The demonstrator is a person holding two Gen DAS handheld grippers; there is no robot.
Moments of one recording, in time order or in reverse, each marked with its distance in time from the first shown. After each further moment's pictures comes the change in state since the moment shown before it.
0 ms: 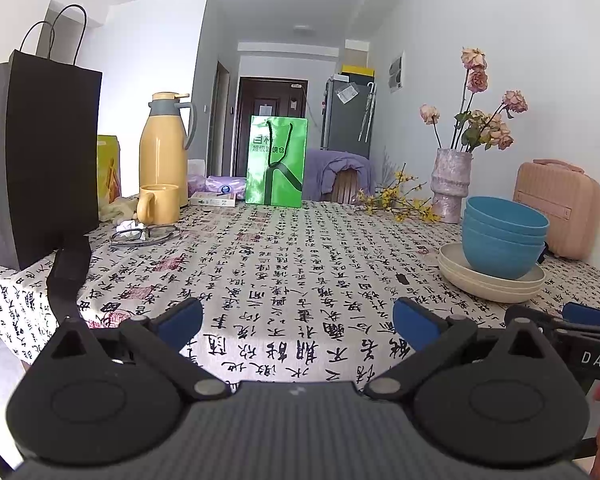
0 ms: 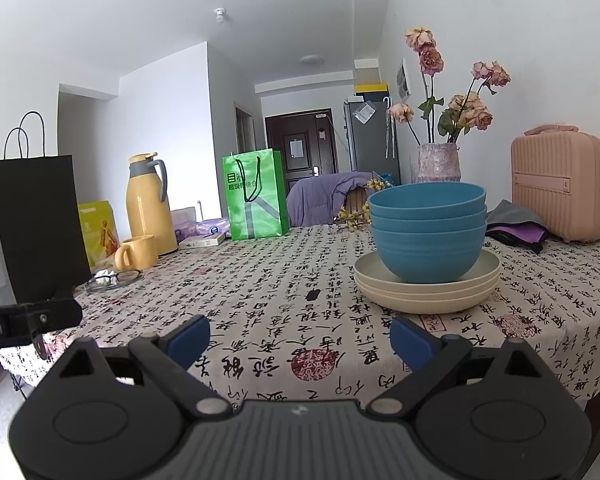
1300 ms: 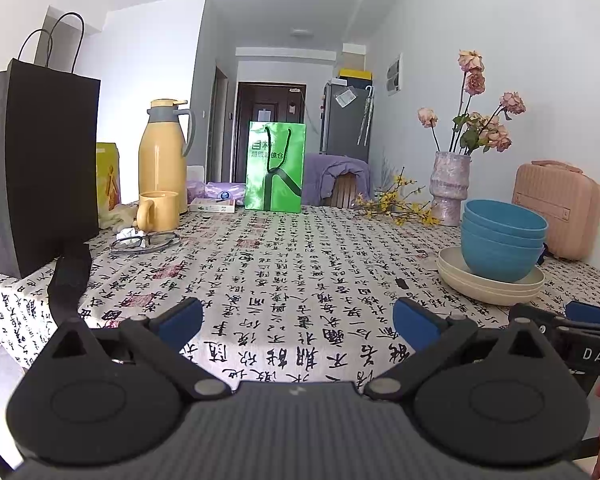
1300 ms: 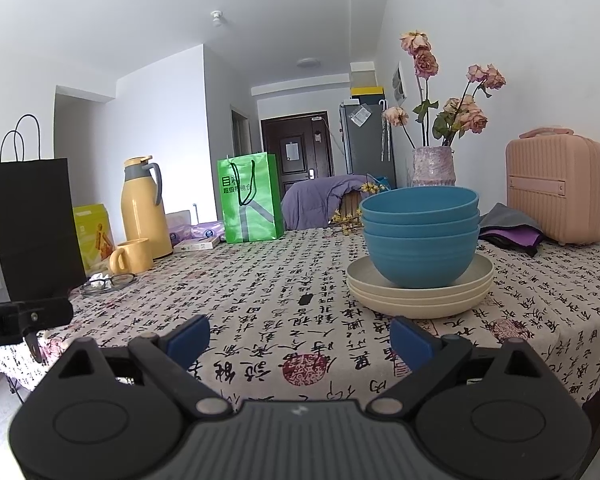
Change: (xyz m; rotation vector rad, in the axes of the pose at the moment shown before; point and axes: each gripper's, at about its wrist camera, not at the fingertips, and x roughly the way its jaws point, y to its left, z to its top) left arm 0.000 0.000 0.003 0.013 -0.011 -0.001; right arm -0.001 -0.003 0.003 0.001 -0.010 -0.013
